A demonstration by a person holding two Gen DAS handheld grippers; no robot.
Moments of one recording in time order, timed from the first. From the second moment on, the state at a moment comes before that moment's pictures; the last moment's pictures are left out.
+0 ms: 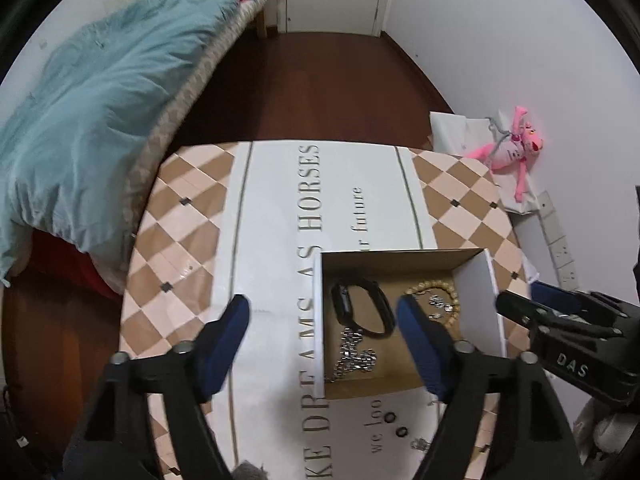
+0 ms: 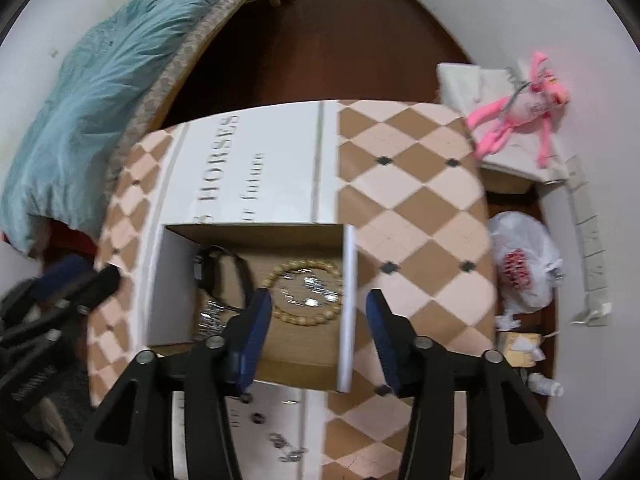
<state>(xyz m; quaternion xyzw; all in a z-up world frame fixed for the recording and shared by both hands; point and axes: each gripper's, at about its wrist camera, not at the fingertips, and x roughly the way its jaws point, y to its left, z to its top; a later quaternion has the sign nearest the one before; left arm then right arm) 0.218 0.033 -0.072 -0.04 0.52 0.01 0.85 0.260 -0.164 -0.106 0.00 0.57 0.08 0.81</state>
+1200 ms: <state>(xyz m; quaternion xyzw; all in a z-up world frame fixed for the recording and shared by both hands) 0.100 0.013 0.014 -0.04 0.43 0.02 0.90 0.106 -0.185 0.007 -0.03 0.42 0.00 0.91</state>
